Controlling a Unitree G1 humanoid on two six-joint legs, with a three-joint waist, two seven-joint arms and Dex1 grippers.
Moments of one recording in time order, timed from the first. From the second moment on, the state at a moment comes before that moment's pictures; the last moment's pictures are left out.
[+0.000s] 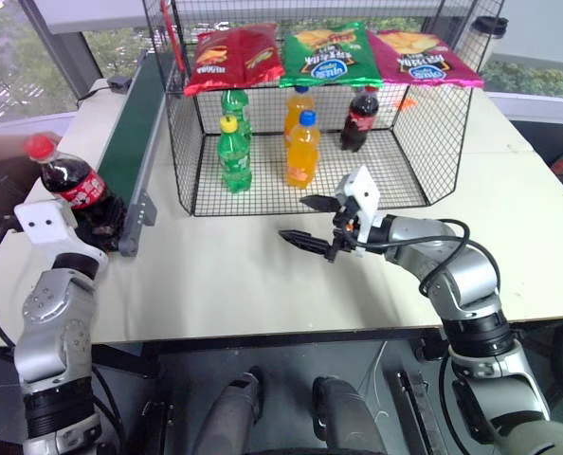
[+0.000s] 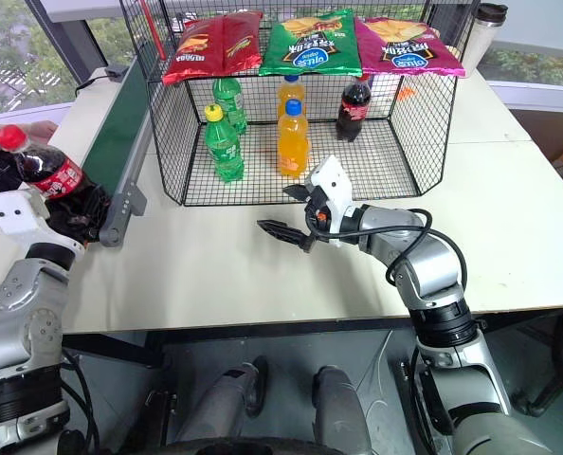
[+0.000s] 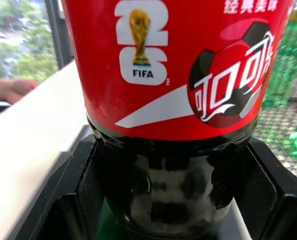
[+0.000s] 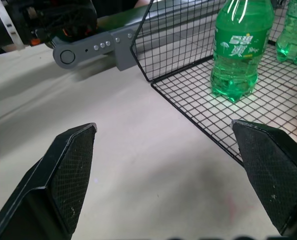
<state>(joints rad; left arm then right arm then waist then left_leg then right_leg) -0.17 0.40 0.46 -0.20 -0.45 0.37 -0.18 -0.55 -0.44 0.12 -0.19 0.42 0.67 0.78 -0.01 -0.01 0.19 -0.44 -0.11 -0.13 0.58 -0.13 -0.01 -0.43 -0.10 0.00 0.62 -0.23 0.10</state>
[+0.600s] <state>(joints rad) -0.39 0.49 0.04 -0.17 -0.47 0.42 -0.64 -0.65 -0.42 0.02 -0.26 0.59 0.77 0.73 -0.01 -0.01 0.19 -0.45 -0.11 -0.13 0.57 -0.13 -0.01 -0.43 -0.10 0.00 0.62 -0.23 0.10</state>
